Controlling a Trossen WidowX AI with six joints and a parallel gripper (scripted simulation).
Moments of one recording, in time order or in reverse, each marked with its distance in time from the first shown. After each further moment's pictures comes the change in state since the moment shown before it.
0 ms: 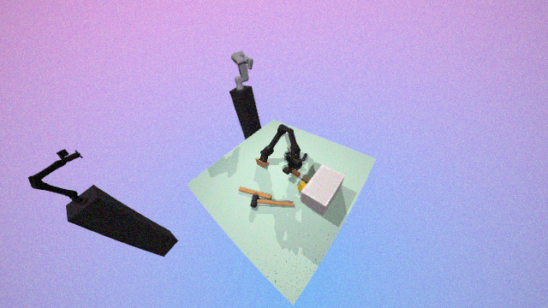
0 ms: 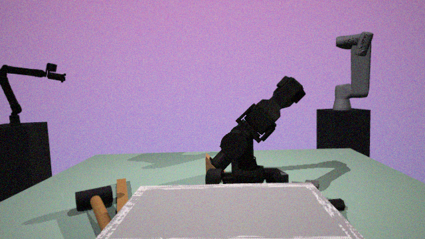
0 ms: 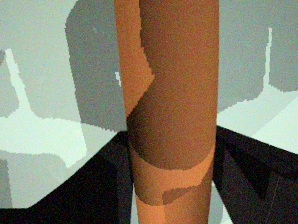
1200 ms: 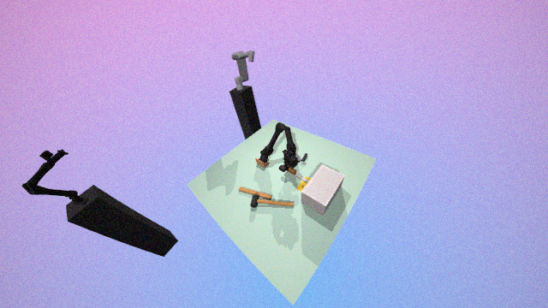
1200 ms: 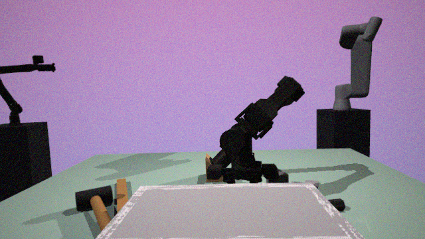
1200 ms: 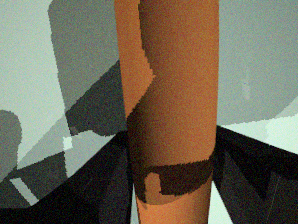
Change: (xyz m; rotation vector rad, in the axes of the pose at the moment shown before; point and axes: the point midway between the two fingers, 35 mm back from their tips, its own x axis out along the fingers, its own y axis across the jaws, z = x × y) arm 0.000 -0.002 -0.043 0.000 0.001 0.000
